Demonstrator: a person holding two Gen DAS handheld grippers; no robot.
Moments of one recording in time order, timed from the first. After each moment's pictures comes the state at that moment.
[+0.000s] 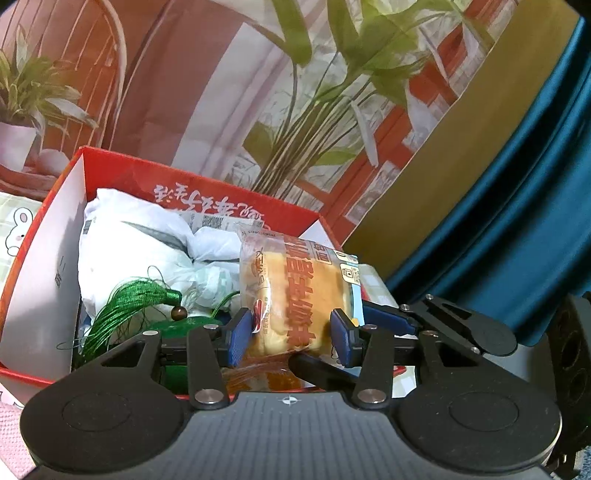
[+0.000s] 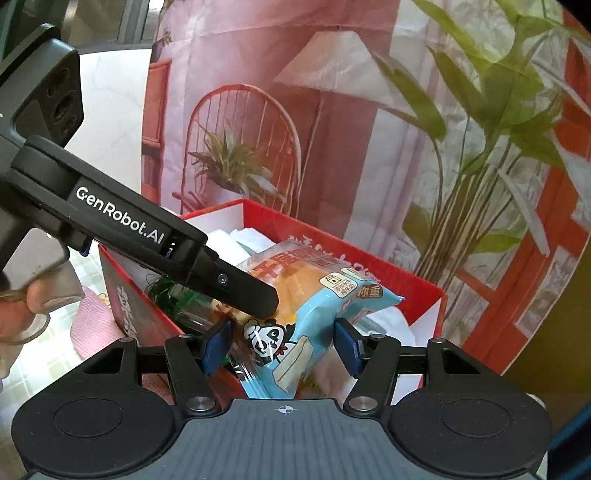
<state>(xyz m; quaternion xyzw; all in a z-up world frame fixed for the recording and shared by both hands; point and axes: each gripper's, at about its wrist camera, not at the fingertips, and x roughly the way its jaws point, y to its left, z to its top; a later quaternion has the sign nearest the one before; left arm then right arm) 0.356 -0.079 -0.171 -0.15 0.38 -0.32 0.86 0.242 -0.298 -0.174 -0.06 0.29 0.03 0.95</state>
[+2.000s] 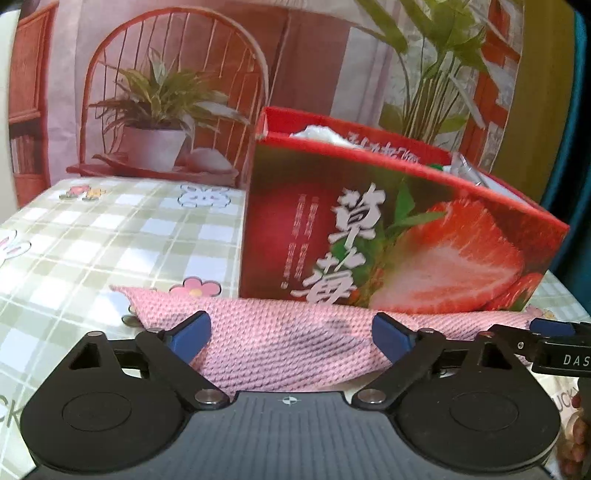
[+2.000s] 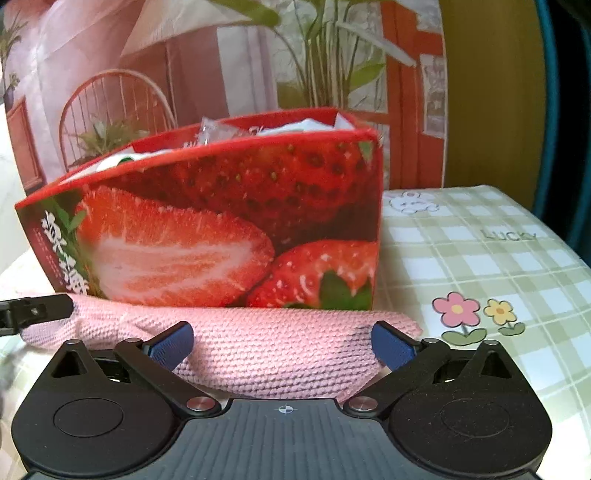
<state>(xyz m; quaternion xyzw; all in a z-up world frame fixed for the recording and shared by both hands) 0.269 0.010 -0.263 -0.03 0.32 -0.13 0.94 0.172 -0.276 -0.289 0.15 0.31 -0.18 0.92</state>
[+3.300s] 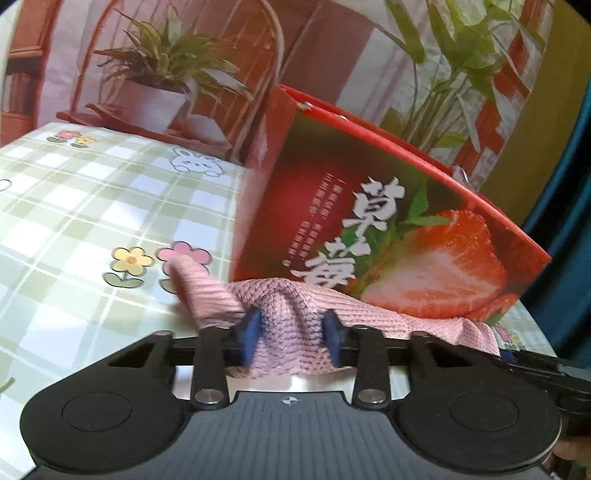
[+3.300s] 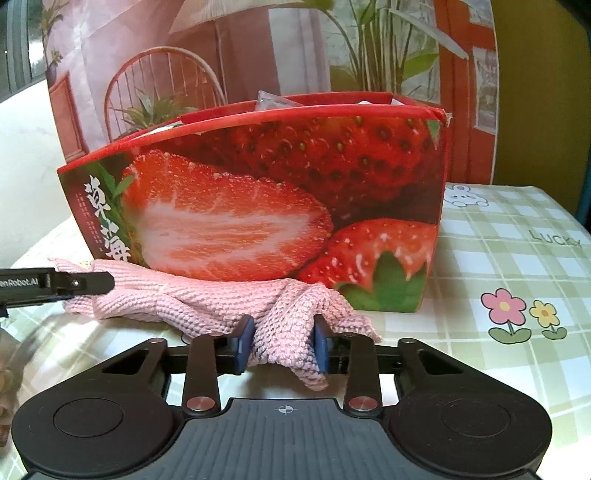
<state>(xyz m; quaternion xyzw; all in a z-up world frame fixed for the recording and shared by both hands) 0.272 0.030 -0.281 -0.12 0.34 -0.18 0.92 0.175 -0.266 -0.292 0.14 0.33 -0.09 0.93</state>
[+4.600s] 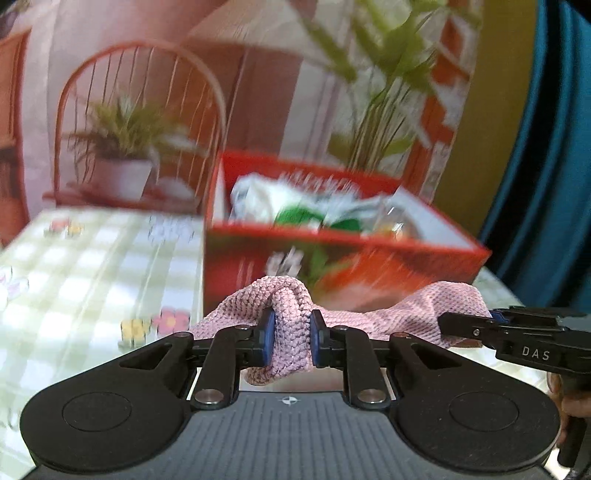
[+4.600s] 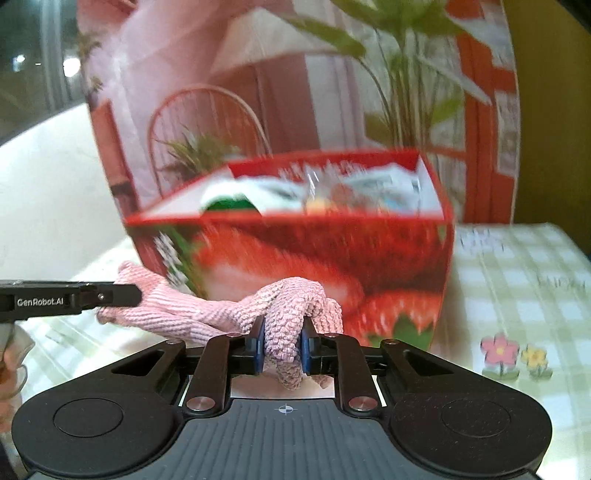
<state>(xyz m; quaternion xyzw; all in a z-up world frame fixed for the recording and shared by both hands) 0.230 0.009 -0.196 -0.02 0.28 -0.20 0.94 0.153 -0.263 -0.227 0.13 0.28 -0.04 0.95</state>
